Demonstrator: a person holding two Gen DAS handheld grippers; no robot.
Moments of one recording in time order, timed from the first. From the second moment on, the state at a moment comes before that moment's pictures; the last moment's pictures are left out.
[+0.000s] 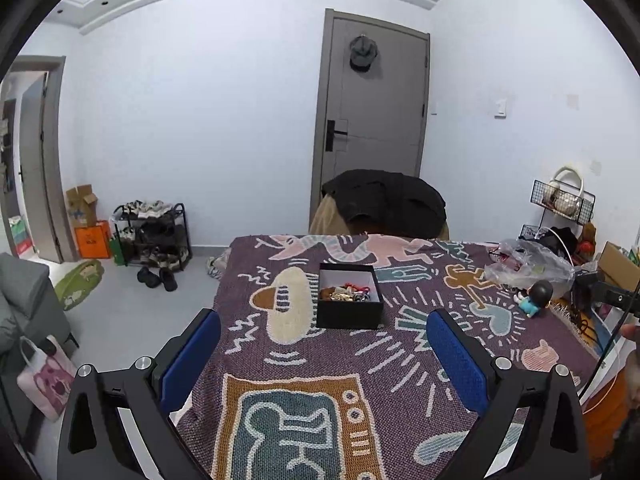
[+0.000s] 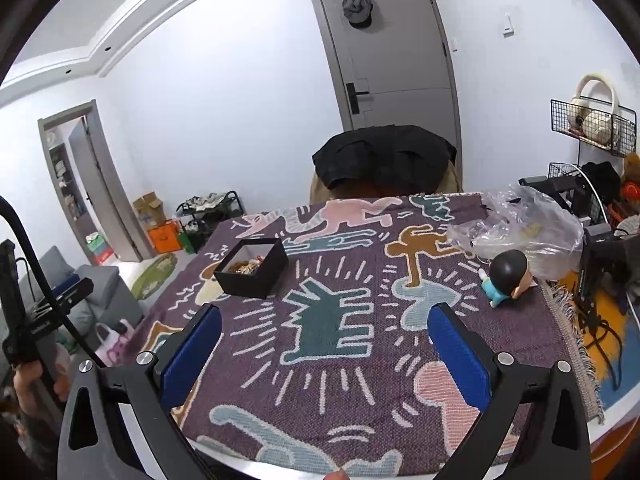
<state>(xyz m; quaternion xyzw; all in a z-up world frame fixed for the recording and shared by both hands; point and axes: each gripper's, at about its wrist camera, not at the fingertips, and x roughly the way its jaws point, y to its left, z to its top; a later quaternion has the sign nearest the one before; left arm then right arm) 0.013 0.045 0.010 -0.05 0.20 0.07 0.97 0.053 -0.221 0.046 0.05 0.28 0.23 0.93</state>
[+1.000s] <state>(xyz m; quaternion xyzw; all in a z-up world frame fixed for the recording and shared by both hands) 0.011 0.038 0.011 -0.05 0.20 0.05 0.98 0.056 -0.214 0.047 0.06 0.29 0.24 0.93</state>
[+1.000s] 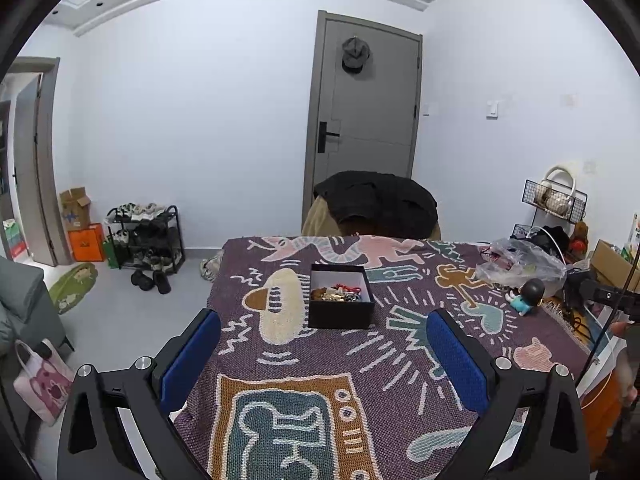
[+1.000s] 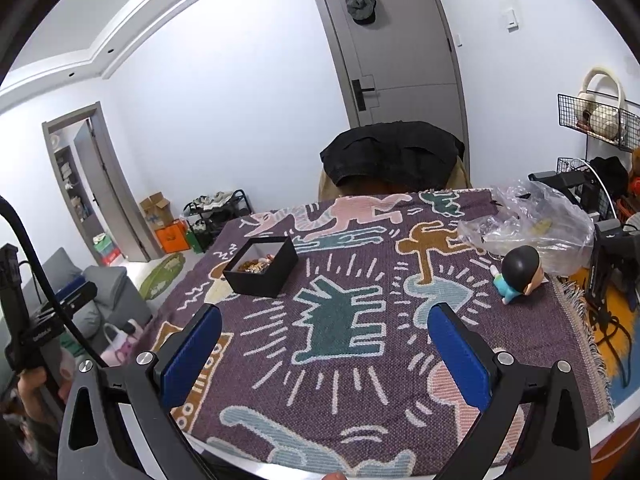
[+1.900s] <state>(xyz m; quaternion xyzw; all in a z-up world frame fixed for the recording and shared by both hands) 0.020 0.020 0.019 -0.04 0.21 0.04 0.98 0.046 -0.202 0.046 0.03 0.26 0.22 0.94</state>
